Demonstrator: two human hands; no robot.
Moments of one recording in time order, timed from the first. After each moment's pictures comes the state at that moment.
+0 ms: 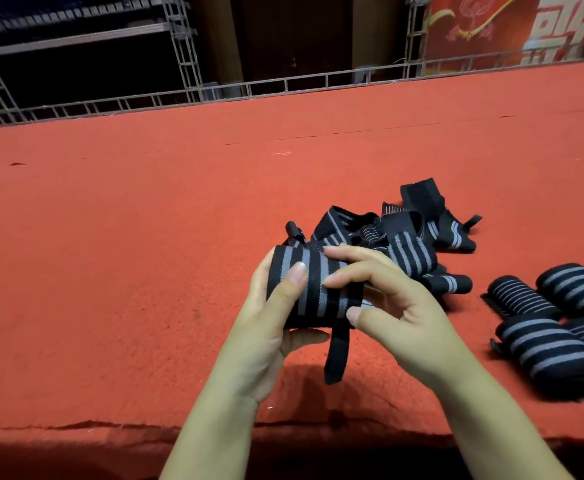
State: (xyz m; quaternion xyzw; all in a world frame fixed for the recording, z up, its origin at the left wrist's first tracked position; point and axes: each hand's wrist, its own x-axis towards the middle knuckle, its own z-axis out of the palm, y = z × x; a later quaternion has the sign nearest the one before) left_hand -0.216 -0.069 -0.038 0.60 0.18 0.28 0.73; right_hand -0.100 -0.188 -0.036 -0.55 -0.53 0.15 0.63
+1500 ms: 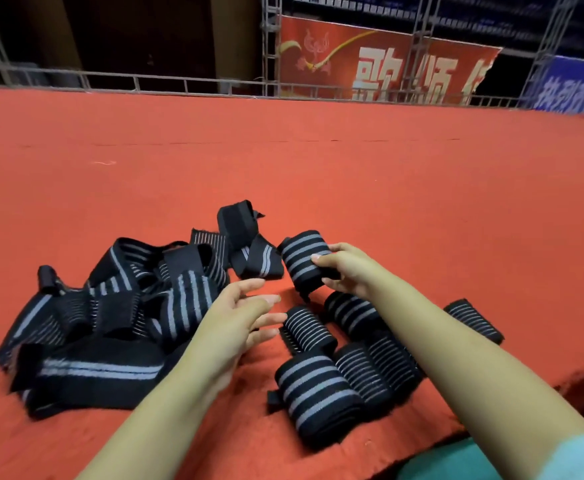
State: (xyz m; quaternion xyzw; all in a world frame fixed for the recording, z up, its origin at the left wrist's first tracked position) left_hand 0.029 -0.171 -0.068 0.60 0.20 0.12 0.76; right_hand 0.216 -0.289 -0.058 -0.75 -0.06 0.27 0.60
